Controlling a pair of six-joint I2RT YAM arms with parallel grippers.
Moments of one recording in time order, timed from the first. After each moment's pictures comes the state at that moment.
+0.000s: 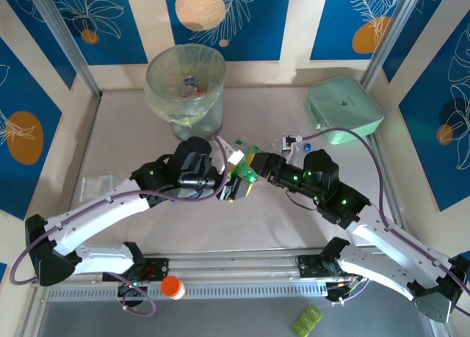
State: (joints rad) left arm -0.96 1.21 1.14 -0.50 0.29 -0.28; right arm 0.78 0.81 0.77 -0.16 -0.18 1.08
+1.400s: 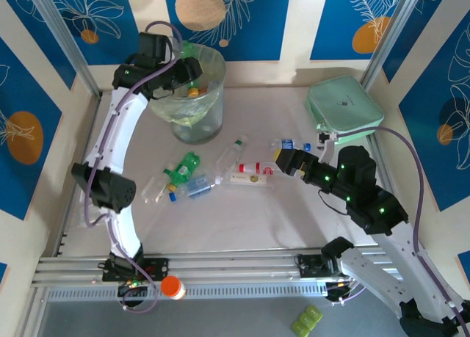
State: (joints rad) left arm -0.28 1.94 2.28 -0.95 0.21 -0.59; right arm 0.51 0.68 0.95 -0.62 -0.25 0.82
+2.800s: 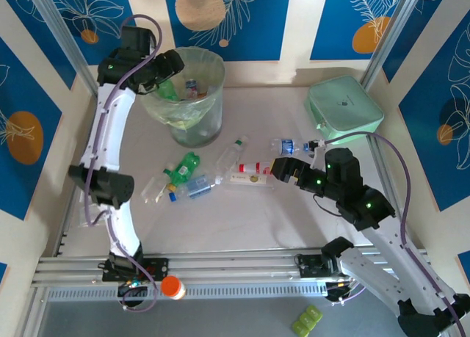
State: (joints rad) left arm -0.23 1.90 2.37 -1.12 0.04 -0.62; right arm 0.49 0.70 0.86 -0.66 -0.27 0.78
